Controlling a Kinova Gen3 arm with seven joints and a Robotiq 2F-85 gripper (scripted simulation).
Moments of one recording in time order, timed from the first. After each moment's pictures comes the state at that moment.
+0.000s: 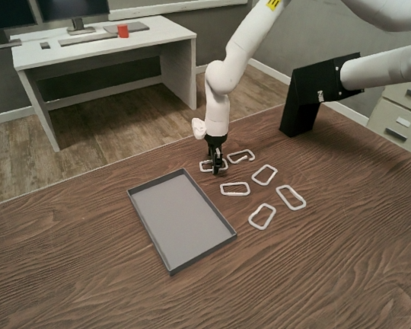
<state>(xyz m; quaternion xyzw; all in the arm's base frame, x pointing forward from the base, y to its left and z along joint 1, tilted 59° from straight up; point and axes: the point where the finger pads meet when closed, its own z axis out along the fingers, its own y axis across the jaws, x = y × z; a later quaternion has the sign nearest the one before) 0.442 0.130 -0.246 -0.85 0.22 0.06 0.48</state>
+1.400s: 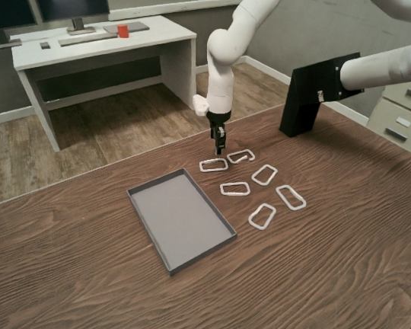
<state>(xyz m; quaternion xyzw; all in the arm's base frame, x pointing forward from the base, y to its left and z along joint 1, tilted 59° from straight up) 0.429 0.064 -0.204 -0.85 0.21 0.06 0.48</state>
